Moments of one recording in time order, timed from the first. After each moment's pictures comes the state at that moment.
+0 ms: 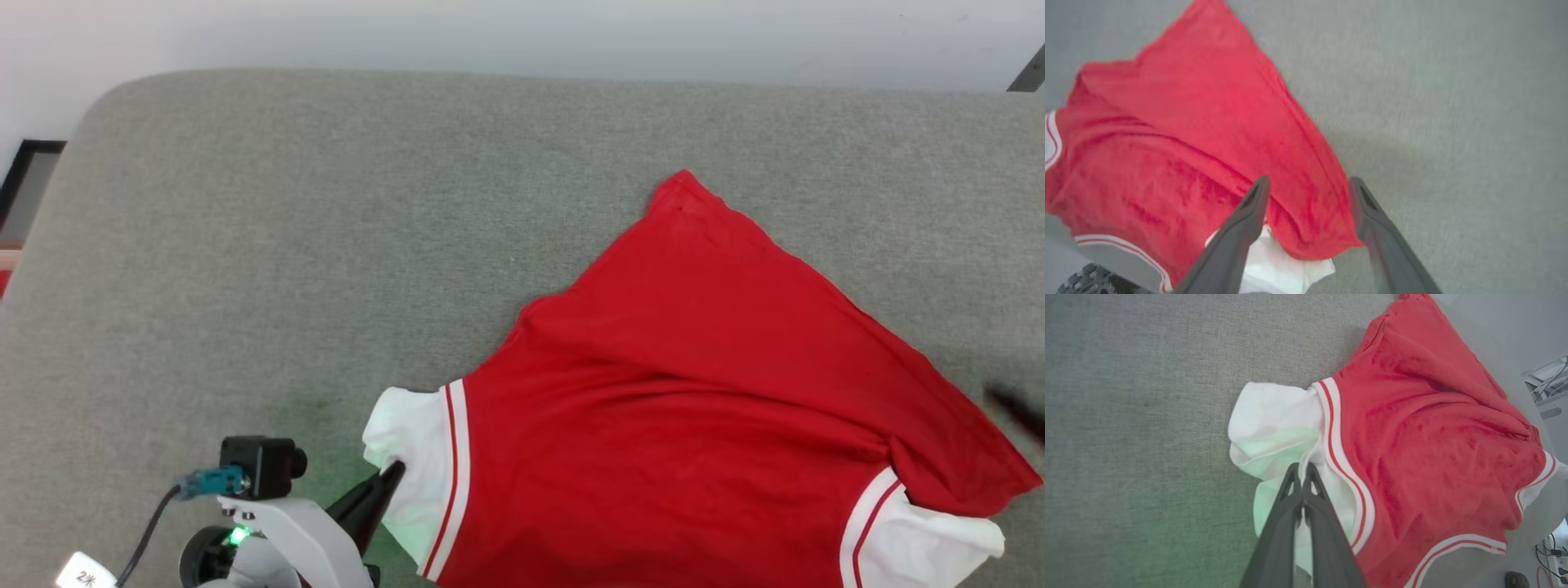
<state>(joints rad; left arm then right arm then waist) -0.28 0.73 -0.80 -0.03 -1.18 0.20 -0.02 -0.13 -0.51 -0.19 -0.31 0.68 0.13 1.17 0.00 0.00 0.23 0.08</state>
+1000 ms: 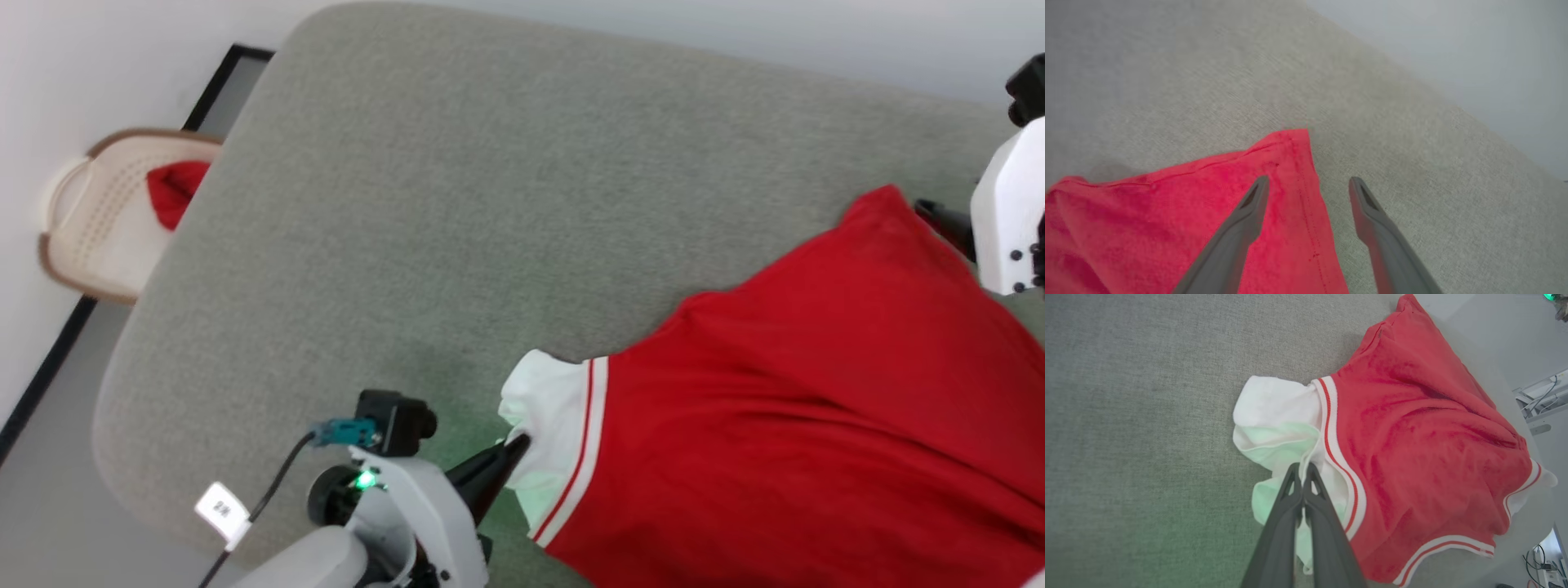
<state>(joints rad) -0.45 0.53 -0.91 0.10 -1.11 0.07 0.03 -0.91 -0.60 0.50 0.47 0.68 0.13 0.74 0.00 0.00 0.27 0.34</state>
